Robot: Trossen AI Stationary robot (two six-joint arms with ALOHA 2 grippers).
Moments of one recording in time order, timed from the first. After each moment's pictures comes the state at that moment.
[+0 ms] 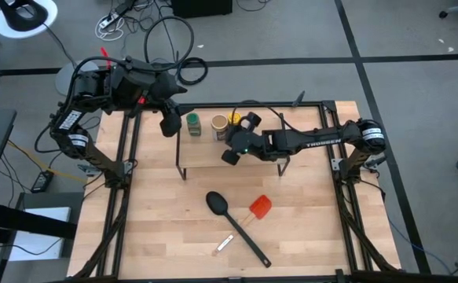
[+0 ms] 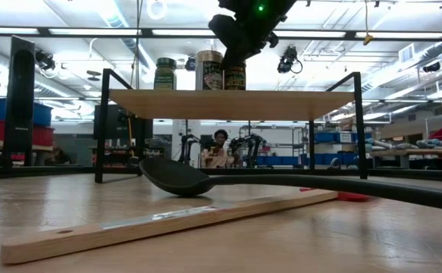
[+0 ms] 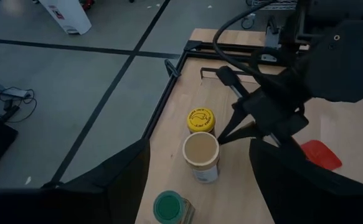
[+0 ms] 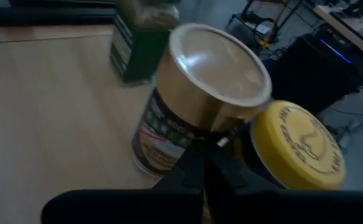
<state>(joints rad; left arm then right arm) 0.15 1.53 2.32 -1.38 -0.28 0.02 0.01 1.72 1.43 -0.38 0.72 0.07</state>
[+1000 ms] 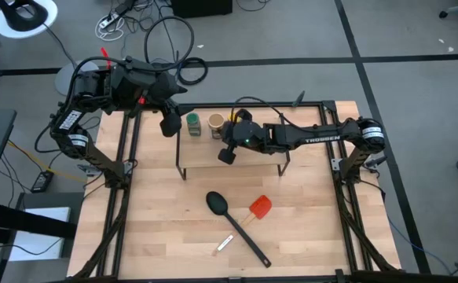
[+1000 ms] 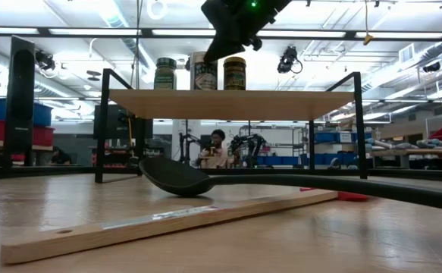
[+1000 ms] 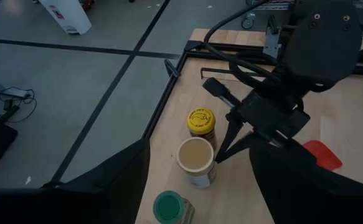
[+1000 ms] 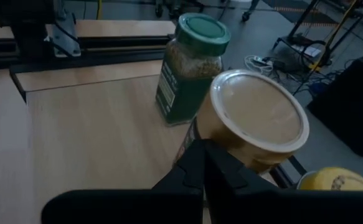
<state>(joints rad) 0.15 1.53 2.32 -1.38 -0.28 0.01 -0.04 1.72 1.43 -0.23 0.48 -0.01</state>
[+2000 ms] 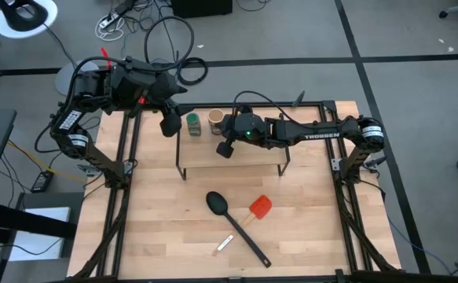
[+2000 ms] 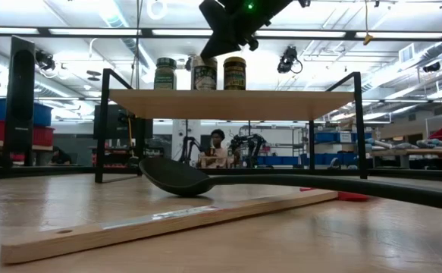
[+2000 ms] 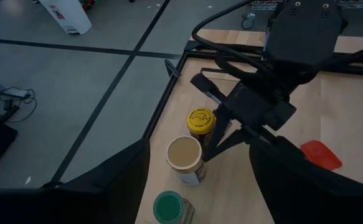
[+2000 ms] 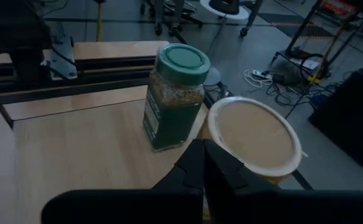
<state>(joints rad) 0.15 1.53 2.32 -1.38 -0.28 0.01 -0.09 1.72 1.43 -0.14 0.43 -0.05</state>
